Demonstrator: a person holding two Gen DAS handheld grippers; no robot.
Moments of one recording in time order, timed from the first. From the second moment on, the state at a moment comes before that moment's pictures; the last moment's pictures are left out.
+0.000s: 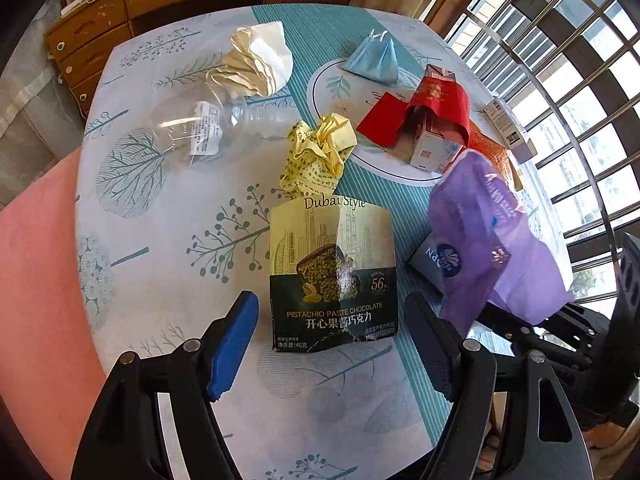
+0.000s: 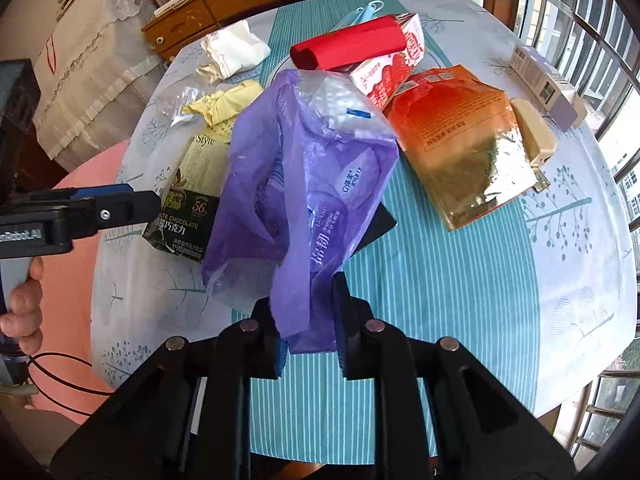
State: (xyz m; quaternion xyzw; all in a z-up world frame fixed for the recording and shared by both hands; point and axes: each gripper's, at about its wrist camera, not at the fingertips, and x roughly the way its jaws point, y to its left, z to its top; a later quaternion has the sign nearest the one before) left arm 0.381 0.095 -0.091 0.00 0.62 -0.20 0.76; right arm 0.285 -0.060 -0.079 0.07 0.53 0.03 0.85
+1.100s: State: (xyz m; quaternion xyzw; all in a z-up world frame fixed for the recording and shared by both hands) left arm 0.431 0.027 -0.150 0.05 0.67 -0.14 0.73; right arm 0.262 -0.086 -0.074 0.12 0.52 0.02 0.85
